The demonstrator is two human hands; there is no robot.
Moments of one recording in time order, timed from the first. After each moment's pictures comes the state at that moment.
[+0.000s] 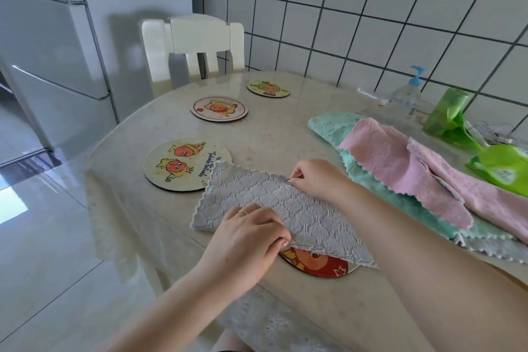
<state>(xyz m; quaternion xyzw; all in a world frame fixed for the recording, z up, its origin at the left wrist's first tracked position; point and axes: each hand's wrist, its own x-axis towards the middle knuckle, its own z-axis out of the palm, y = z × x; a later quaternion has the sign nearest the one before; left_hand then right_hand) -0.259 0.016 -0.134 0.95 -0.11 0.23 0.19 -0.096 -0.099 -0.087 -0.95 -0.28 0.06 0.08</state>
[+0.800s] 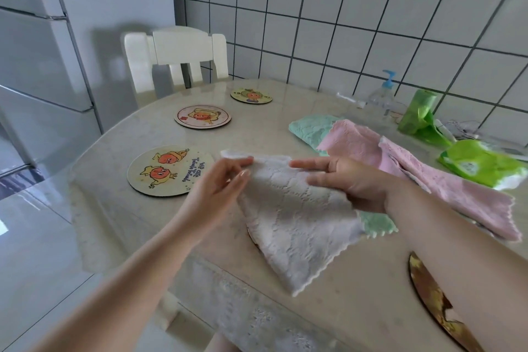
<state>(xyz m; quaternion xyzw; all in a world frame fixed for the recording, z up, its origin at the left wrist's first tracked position) -0.231 0.035 -0.100 0.77 -0.01 0.19 0.61 -0.130 -0.180 -0.041 -0.70 -0.22 0.38 0.57</state>
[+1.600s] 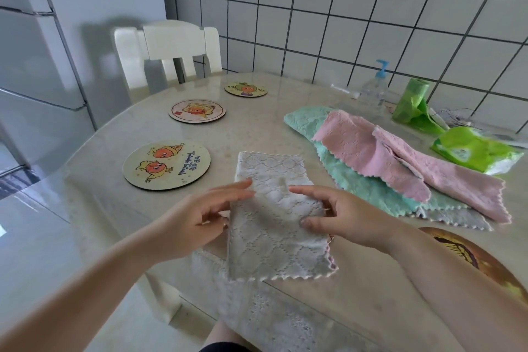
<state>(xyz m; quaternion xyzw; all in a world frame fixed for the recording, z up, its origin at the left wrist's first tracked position) -0.268 0.063 -0.111 0.87 -0.17 0.04 0.47 -0.186 -0.201 -0.071 -0.85 -0.31 0.20 0.38</state>
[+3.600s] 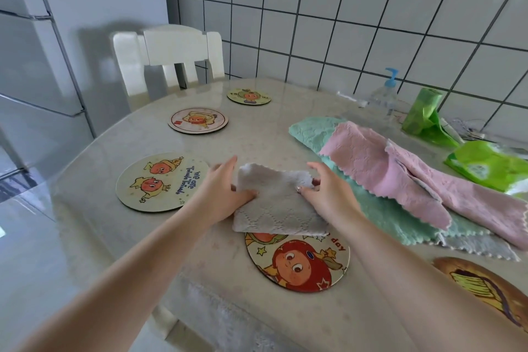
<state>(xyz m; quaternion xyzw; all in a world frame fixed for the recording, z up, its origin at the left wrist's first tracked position) -0.171 0.054 -0.105 0.91 0.08 0.07 0.40 -0.107 -0.148 -0.098 -0.94 -0.14 -0.03 0.32</state>
